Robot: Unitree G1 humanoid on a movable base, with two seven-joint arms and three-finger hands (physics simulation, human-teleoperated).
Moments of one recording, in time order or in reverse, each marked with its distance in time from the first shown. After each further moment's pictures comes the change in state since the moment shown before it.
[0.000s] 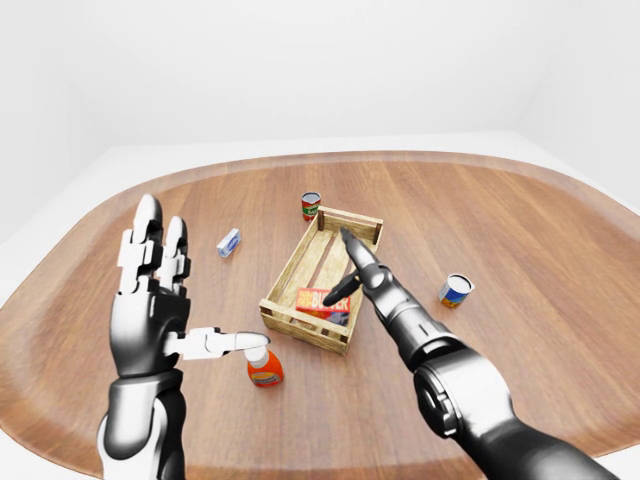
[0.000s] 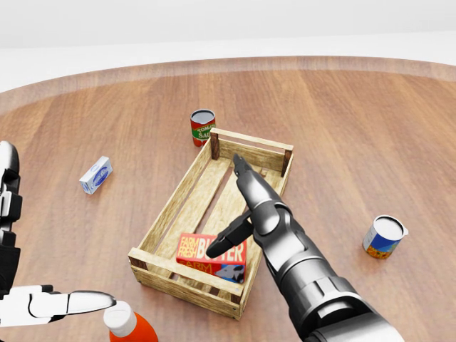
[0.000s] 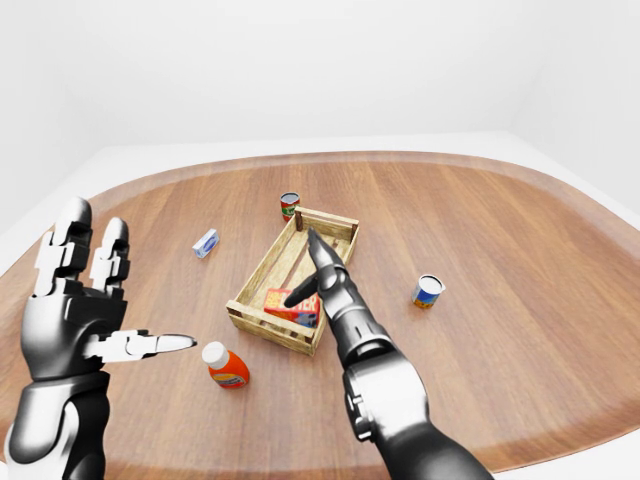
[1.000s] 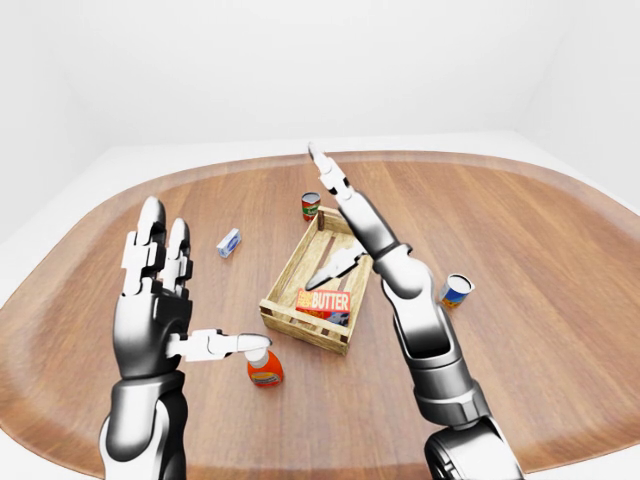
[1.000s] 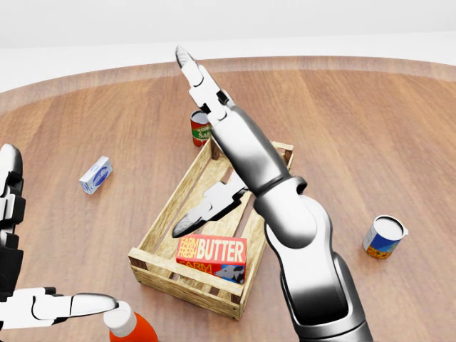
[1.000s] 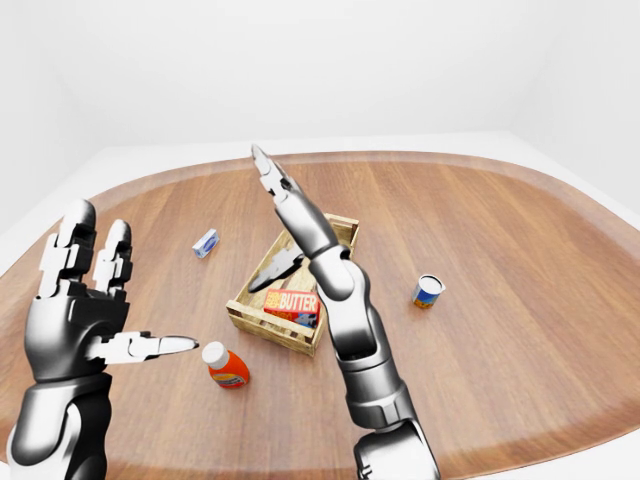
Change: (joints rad) left arm 0.011 -0.004 -0.010 -0.002 0.010 0.000 0.000; right arm 0.371 0.011 0.168 -1.223 0.081 0.000 0.334
